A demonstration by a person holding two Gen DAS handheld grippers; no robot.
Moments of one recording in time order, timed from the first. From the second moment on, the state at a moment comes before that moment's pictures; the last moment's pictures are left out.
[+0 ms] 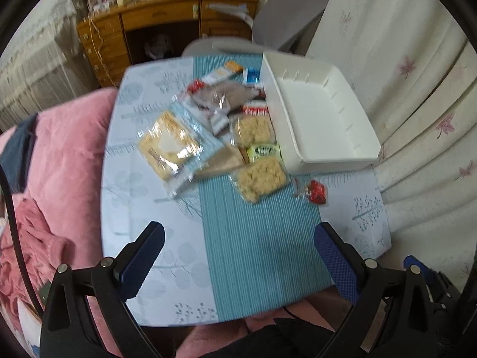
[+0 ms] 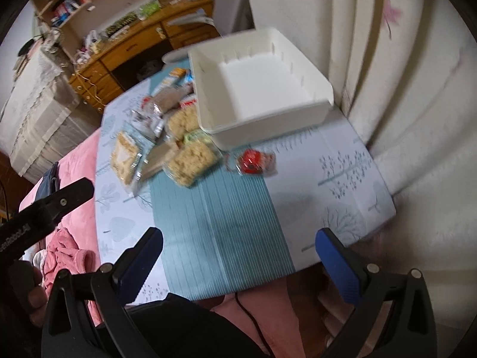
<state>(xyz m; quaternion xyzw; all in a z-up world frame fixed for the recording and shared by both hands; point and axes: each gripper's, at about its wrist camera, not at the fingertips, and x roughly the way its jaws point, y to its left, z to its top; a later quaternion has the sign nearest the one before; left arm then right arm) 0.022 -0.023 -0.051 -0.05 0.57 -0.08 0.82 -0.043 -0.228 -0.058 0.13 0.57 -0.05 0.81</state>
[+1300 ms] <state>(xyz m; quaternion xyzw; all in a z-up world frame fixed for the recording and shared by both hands) 0.151 -0.077 -0.228 -0.20 0.68 0.03 0.70 0.119 -0.262 -0.209 0.07 0.70 0.08 0.71</state>
